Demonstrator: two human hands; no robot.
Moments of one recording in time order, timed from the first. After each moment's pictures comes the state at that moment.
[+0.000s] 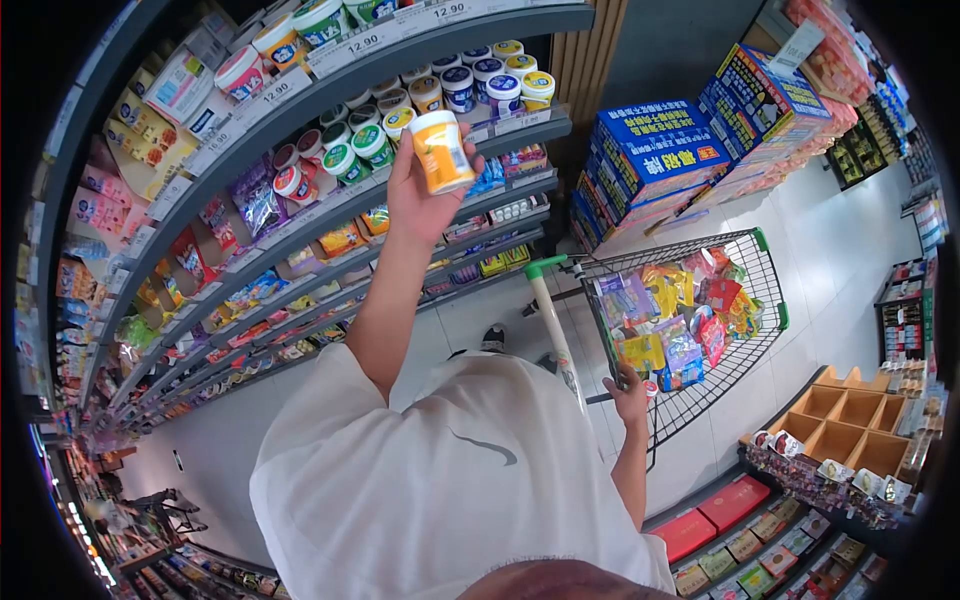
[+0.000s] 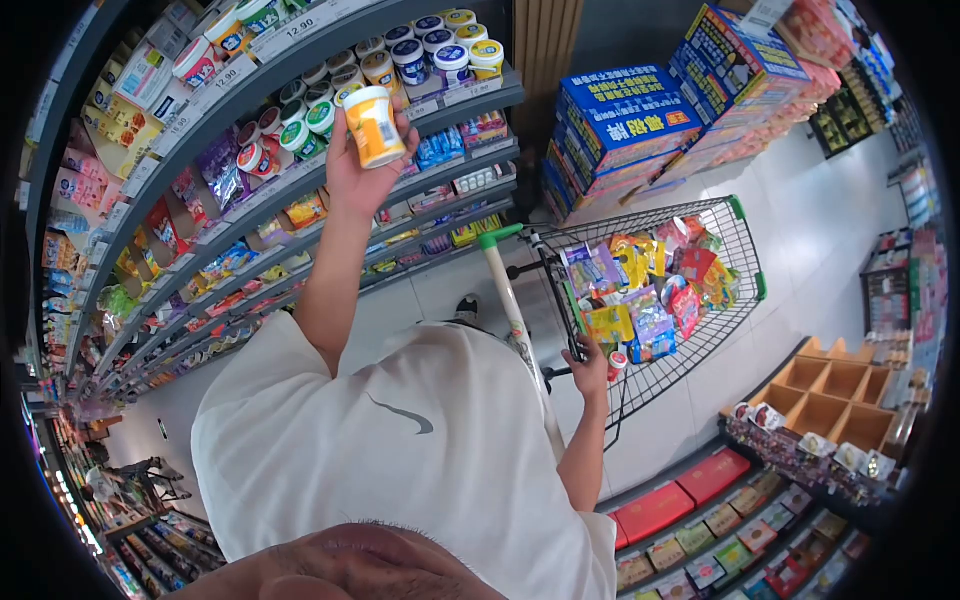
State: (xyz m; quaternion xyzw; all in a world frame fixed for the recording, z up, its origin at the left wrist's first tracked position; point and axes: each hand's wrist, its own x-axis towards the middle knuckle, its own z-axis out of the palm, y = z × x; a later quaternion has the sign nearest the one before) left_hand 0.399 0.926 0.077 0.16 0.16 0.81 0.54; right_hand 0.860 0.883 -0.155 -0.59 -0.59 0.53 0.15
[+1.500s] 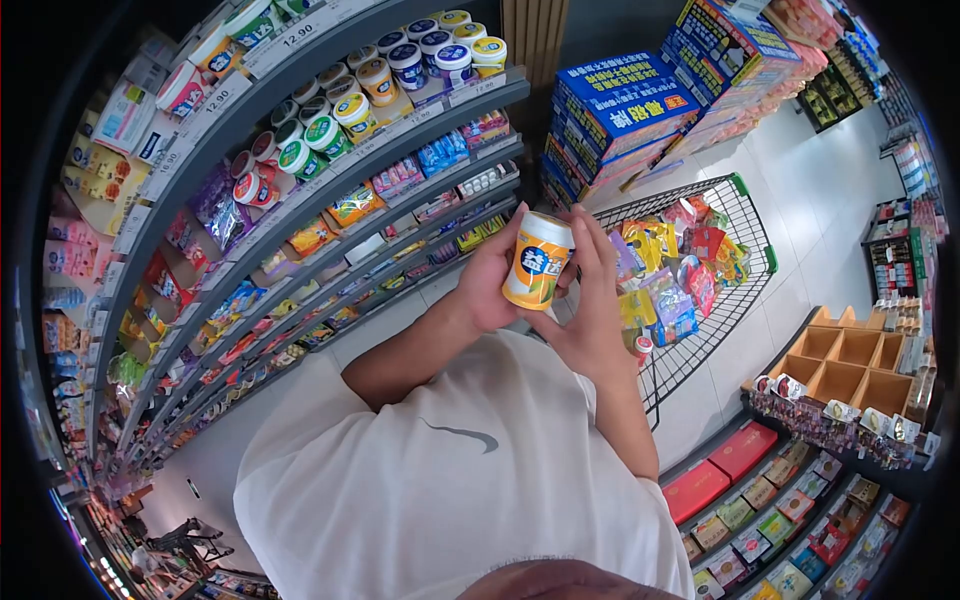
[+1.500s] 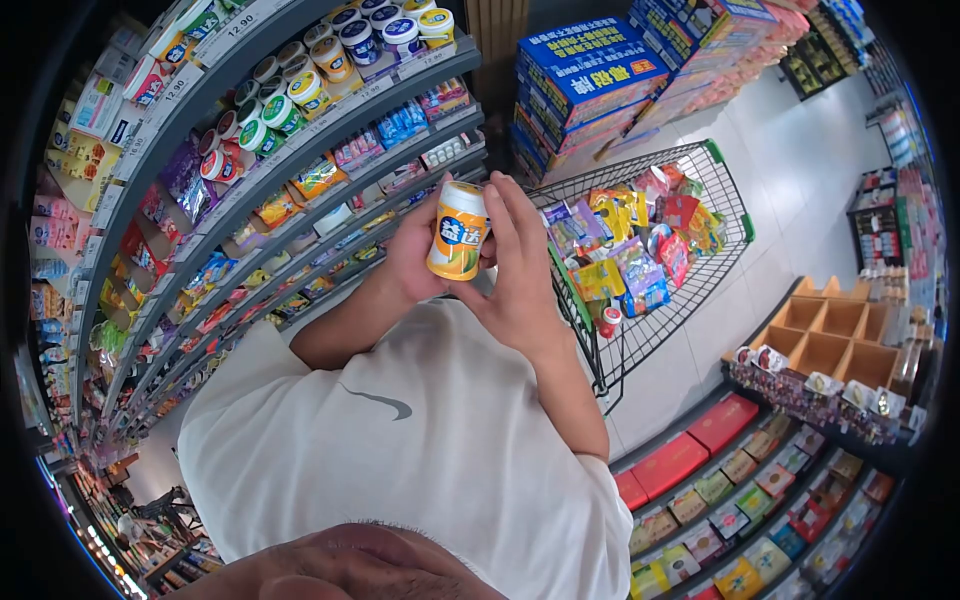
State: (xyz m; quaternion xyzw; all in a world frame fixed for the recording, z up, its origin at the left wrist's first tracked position) left_hand 0.539 0.882 0.058 0.04 0.12 0.56 0.82; right_hand 0.695 0.902 0.097 -0.28 -0.81 0.35 0.39
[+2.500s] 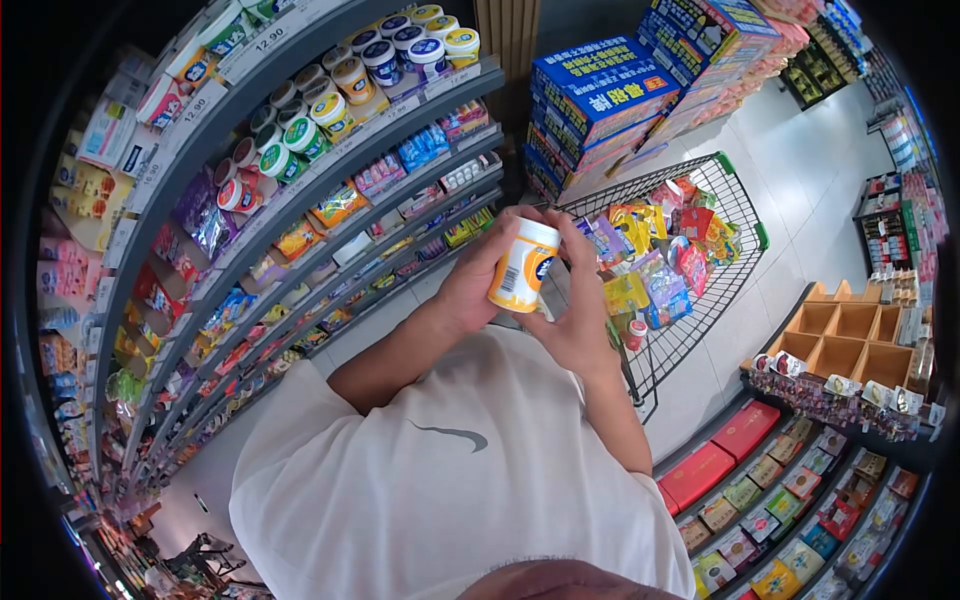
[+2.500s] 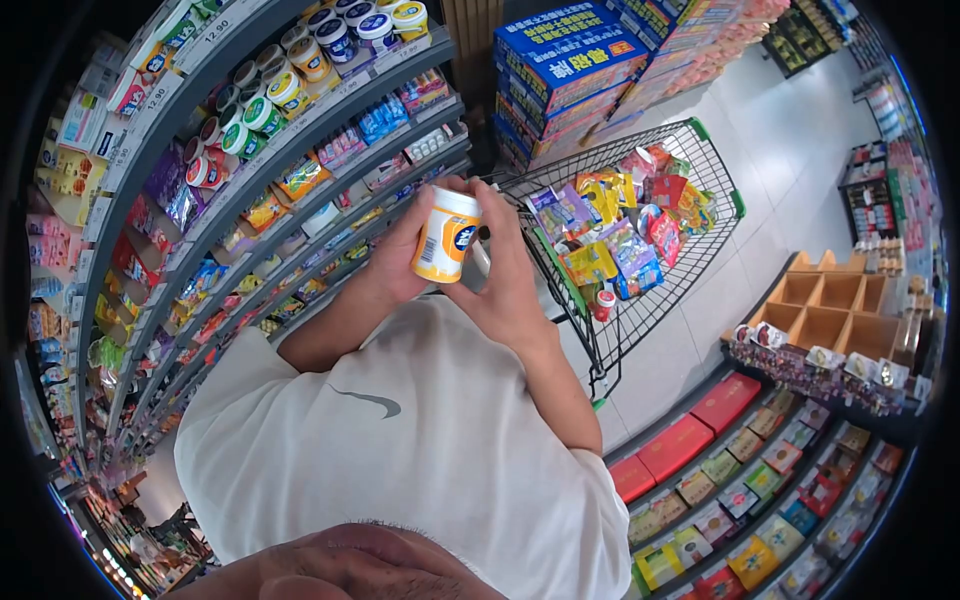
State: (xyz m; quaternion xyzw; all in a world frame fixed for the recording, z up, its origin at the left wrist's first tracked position) left_hand 0.553 0.869 0.063 0.18 0.26 0.61 0.72; right_hand 0.703 0.888 0.077 -0.29 -0.77 0.40 0.40
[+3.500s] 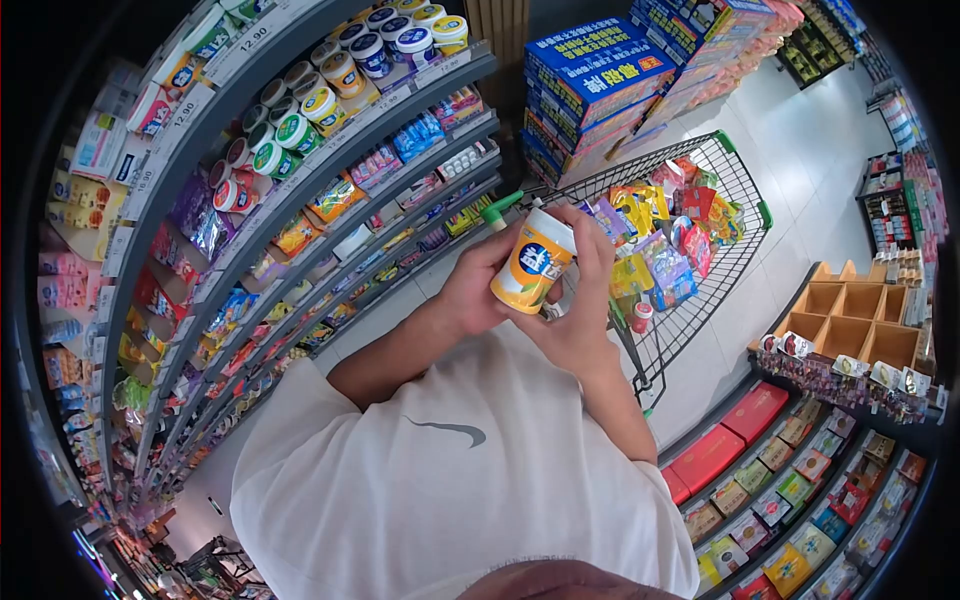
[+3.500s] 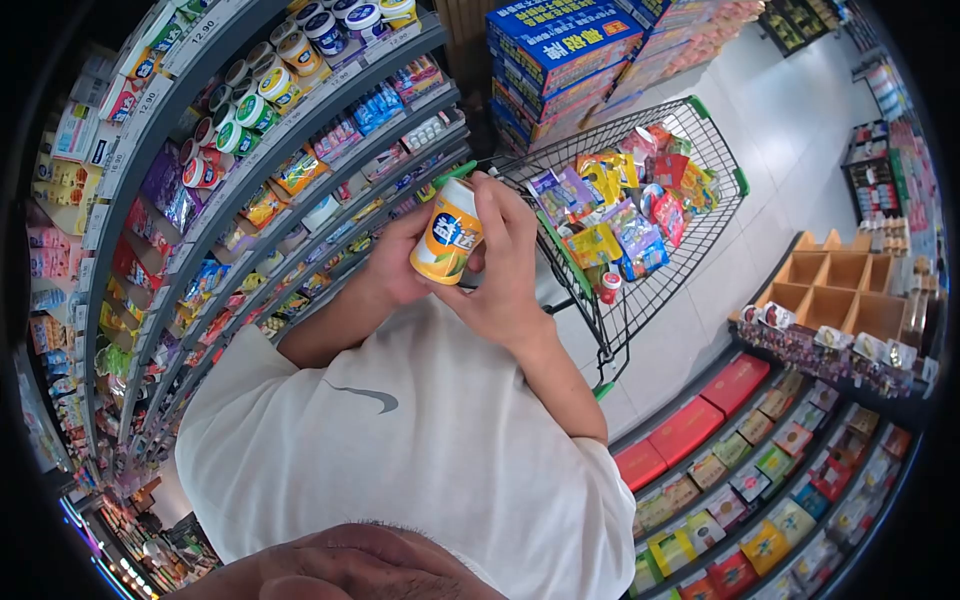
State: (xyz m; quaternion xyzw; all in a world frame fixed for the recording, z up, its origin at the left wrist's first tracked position) left_hand 0.551 0.853 0.055 0.12 0.16 0.52 0.83; right_hand 0.702 0.874 0.078 -0.26 -0.77 0.31 0.50
